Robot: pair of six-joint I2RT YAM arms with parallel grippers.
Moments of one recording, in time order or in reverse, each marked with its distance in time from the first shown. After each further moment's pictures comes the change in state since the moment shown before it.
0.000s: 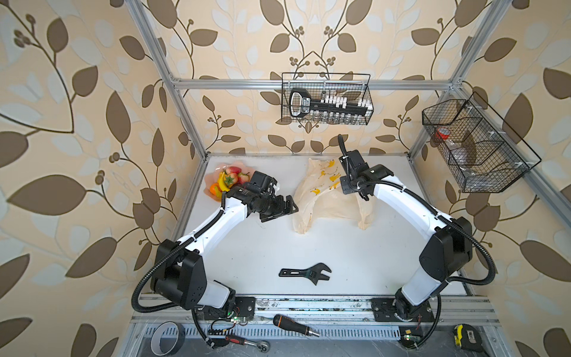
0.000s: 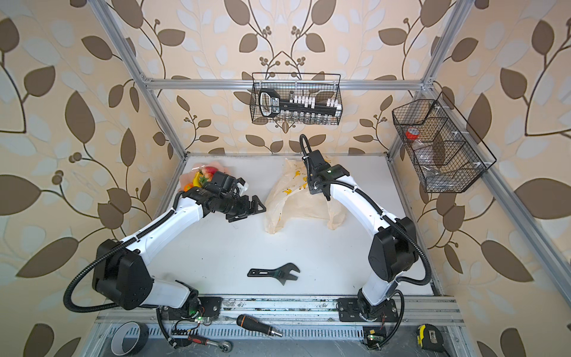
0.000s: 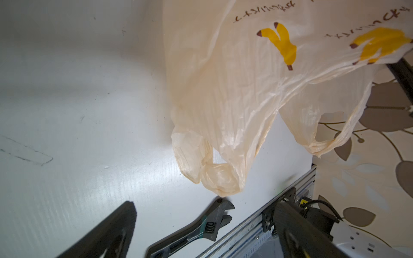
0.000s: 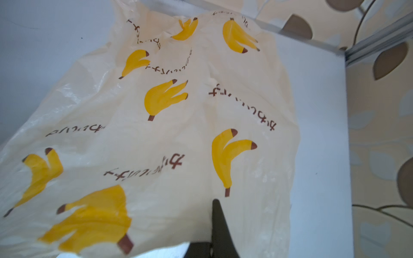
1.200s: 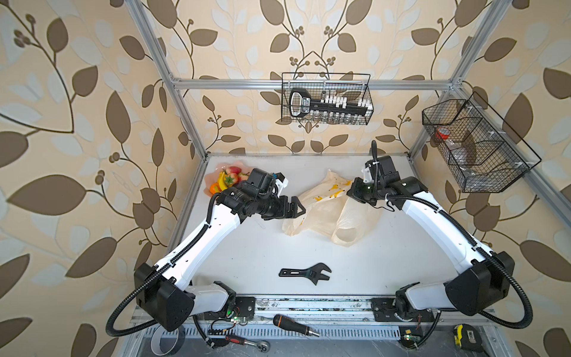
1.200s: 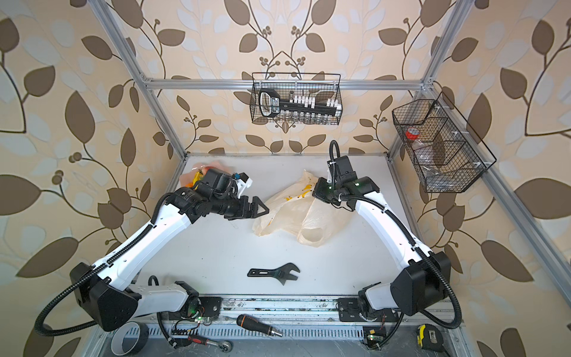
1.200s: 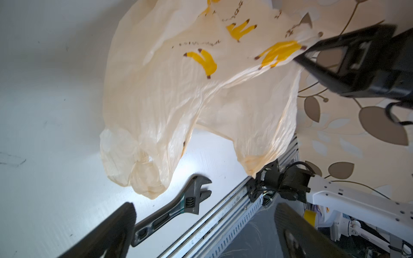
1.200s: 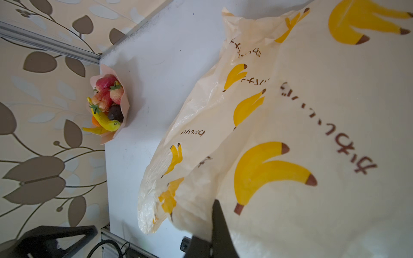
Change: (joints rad) left arm -0.101 -0.120 0.089 -0.139 0.033 0.059; right arm -0.115 -0.286 -0.222 0.098 -0.569 0.479
